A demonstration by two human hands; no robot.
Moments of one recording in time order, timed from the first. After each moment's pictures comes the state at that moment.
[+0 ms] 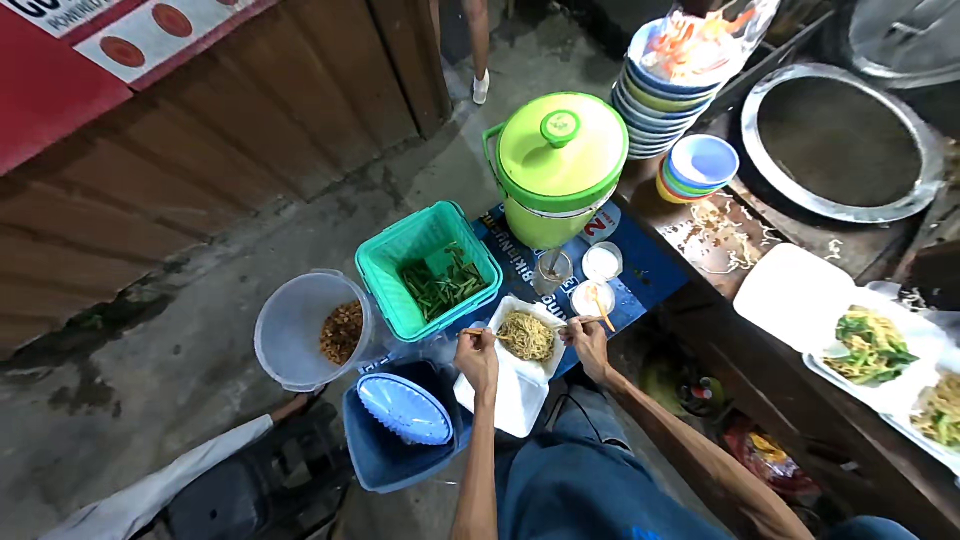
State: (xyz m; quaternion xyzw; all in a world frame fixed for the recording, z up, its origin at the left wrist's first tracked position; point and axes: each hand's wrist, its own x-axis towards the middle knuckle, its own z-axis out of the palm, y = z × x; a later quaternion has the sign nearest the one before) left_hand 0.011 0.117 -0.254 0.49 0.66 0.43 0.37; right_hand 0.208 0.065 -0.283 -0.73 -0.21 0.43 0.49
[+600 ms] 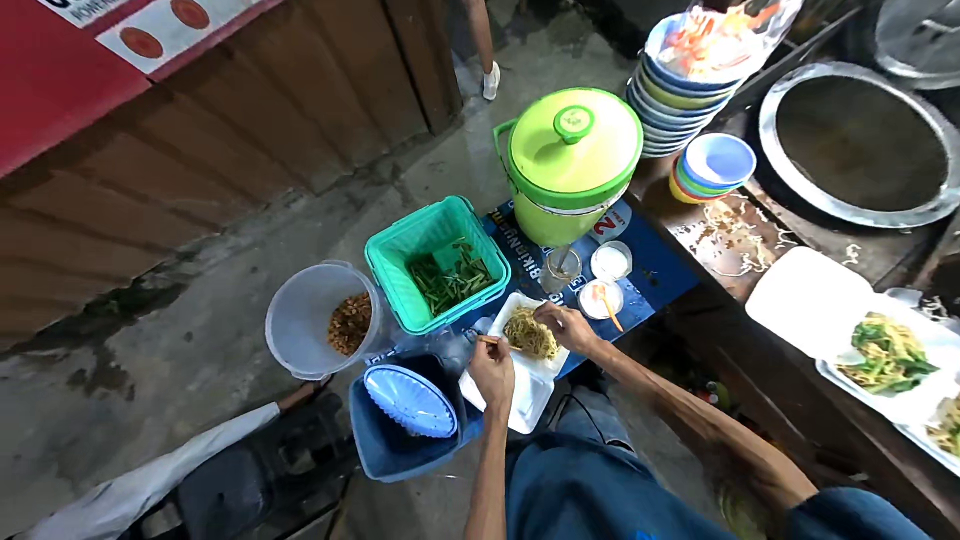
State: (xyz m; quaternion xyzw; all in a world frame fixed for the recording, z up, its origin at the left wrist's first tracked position) left_hand 0.015 0.090 -0.230 0.53 0.68 0.37 0.36; right_hand 0.214 0.110 -0.268 -0.57 -0.67 0.36 0.32
